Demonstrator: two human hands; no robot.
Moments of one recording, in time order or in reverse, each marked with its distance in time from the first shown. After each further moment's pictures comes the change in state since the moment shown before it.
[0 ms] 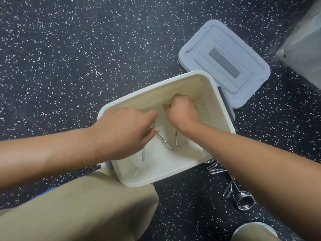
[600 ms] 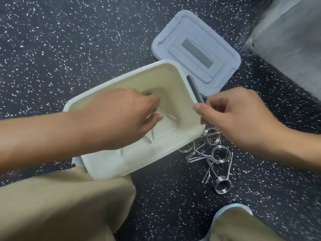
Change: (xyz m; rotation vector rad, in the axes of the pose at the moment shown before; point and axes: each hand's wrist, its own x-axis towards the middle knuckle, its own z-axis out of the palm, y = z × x) left_hand 0.029 0.055 -0.038 -0.041 0.058 0.128; right_hand -0.123 0.080 -0.155 0.224 -0.022 -0.128
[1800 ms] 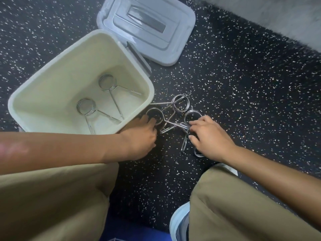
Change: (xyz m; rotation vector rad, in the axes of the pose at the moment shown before) left_hand 0.024 0.109 0.140 0.358 -0.563 0.304; right_hand -0.094 0.175 0.098 -0.312 -0.243 0.150
